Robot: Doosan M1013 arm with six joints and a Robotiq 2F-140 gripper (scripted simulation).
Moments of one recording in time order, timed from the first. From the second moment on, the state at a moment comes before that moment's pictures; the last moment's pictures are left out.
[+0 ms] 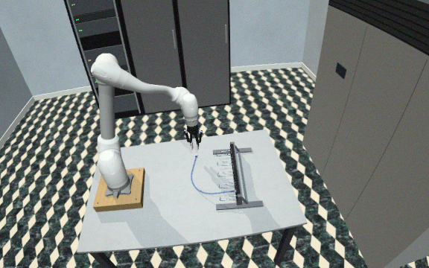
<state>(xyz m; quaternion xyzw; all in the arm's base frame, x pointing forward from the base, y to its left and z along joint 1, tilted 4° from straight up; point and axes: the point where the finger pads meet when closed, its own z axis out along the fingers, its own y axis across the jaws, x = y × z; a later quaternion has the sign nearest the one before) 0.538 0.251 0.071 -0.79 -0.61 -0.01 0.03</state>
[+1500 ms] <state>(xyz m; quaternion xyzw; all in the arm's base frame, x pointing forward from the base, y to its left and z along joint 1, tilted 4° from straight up) 0.538 0.251 0.063 -0.79 -0.61 -0.01 0.03</state>
